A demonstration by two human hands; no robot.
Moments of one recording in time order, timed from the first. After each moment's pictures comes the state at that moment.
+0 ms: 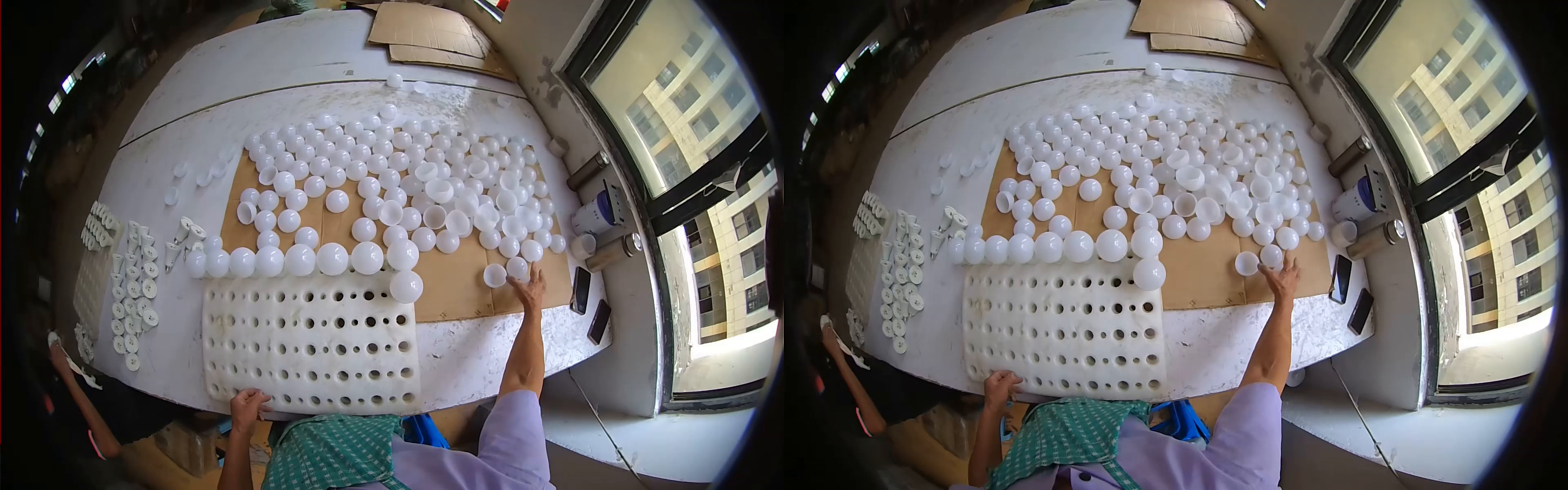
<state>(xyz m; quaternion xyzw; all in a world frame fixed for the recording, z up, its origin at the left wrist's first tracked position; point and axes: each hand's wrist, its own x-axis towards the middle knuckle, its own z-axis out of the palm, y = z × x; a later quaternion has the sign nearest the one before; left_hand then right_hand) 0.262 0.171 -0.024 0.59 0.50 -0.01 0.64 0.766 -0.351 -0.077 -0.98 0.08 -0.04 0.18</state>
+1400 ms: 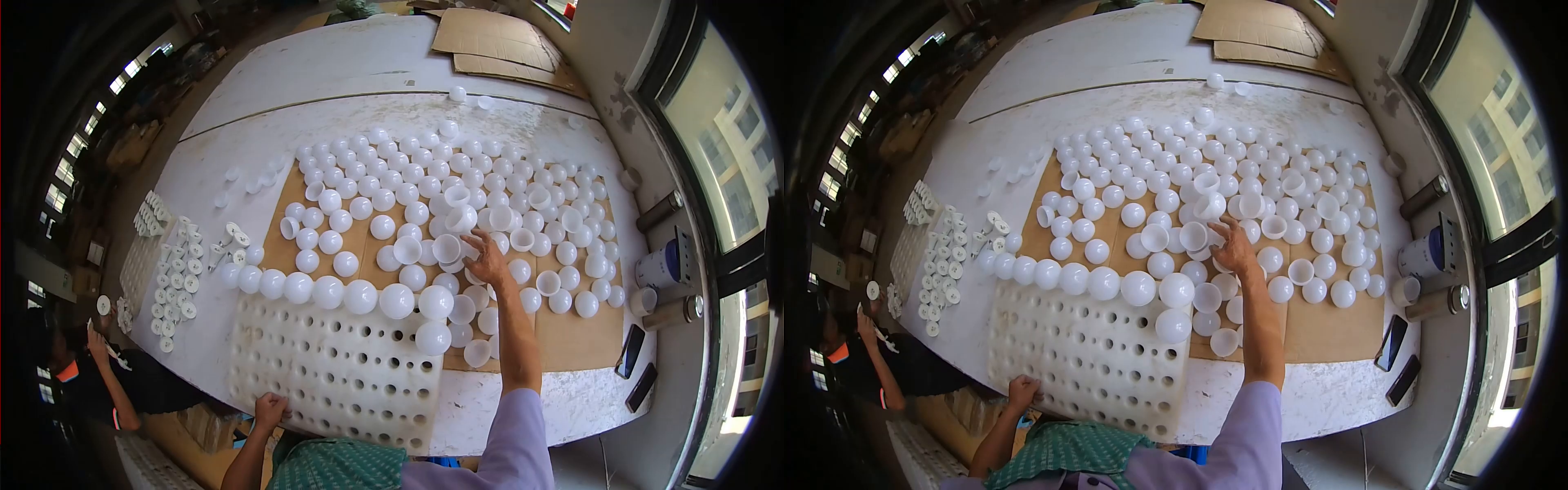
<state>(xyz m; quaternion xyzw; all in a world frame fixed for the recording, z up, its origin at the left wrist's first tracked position) 0.293 0.153 -0.048 0.64 0.56 -0.01 0.53 0.876 -0.101 -0.076 -0.86 -0.34 0.09 0.38</state>
